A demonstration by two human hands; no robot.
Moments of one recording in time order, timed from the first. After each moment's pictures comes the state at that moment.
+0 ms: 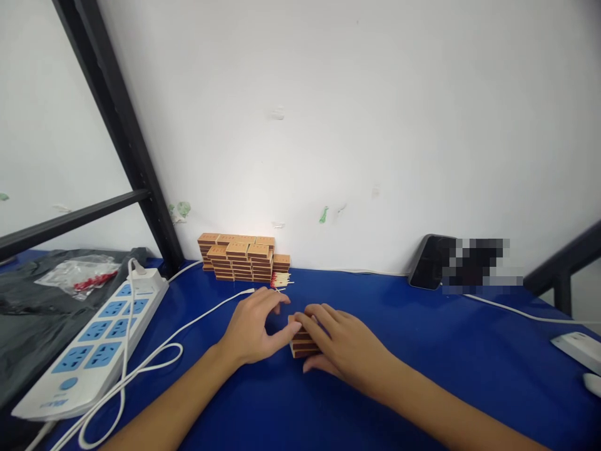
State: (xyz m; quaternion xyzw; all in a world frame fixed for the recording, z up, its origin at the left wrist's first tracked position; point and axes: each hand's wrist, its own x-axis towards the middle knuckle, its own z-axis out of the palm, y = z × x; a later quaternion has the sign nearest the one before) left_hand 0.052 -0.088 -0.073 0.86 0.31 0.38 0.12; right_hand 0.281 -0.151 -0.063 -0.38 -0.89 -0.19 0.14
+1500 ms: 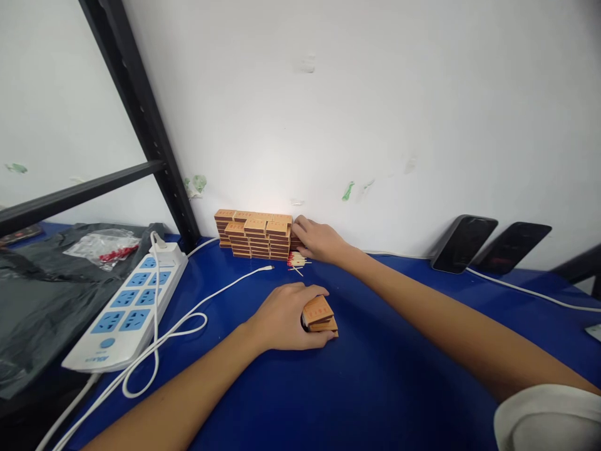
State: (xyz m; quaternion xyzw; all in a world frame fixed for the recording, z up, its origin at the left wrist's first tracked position) left_hand 0.063 -0.105 -0.073 0.89 0.31 0.26 0.22; right_hand 0.252 0.014 -0.036 -0.43 -0.88 -0.21 0.02
